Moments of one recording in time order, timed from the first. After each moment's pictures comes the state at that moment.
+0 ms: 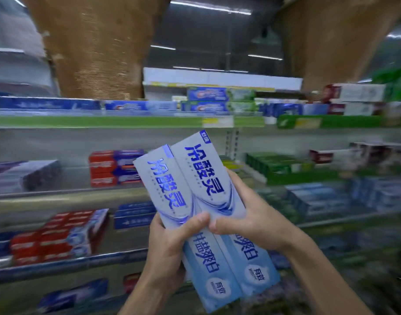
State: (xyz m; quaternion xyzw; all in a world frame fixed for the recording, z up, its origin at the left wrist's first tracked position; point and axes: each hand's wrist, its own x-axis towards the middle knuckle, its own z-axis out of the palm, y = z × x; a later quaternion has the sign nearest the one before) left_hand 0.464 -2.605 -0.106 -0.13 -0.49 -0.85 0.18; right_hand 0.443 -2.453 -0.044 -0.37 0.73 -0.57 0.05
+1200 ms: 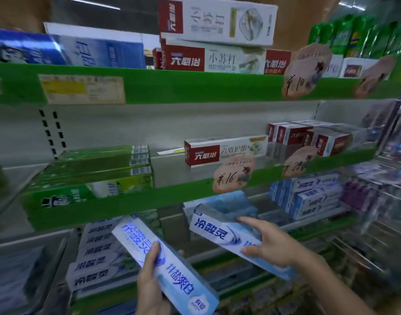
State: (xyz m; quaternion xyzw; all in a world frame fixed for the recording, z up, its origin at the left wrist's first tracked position) left_hand 0.132 -2.183 -0.250 0.16 -0.31 -0.94 0.01; right_hand 0.073 -1.935 -0.204 -0.14 0.94 -0.30 0.06
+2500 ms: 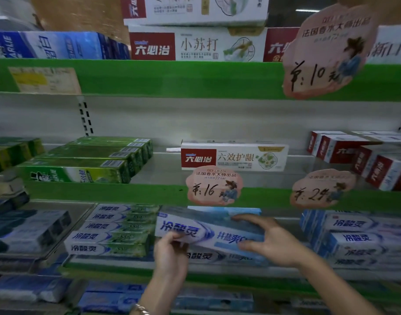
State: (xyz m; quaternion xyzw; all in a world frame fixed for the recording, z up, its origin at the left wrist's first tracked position) left_hand 0.054 -2.077 -0.231 0.22 -0.28 -0.91 0.23; right_hand -0.034 -1.878 -0.198 -0.34 0.85 -0.38 0.10
